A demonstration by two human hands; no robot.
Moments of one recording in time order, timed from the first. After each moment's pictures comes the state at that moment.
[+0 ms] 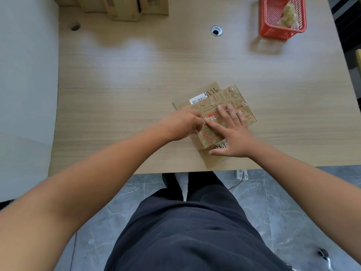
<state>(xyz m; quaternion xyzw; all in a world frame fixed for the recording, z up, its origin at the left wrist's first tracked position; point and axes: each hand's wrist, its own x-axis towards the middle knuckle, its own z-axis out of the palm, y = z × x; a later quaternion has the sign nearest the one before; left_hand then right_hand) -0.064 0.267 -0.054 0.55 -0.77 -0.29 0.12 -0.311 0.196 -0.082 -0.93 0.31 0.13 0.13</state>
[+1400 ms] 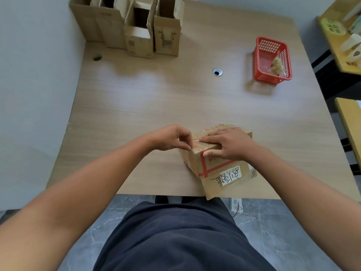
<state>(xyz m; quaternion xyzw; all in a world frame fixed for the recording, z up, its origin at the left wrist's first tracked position) -0.014 0.271 -0.029 0.57 -0.63 -0.49 0.21 -0.251 0.159 -0.001 -0.96 0.22 0.17 0.09</state>
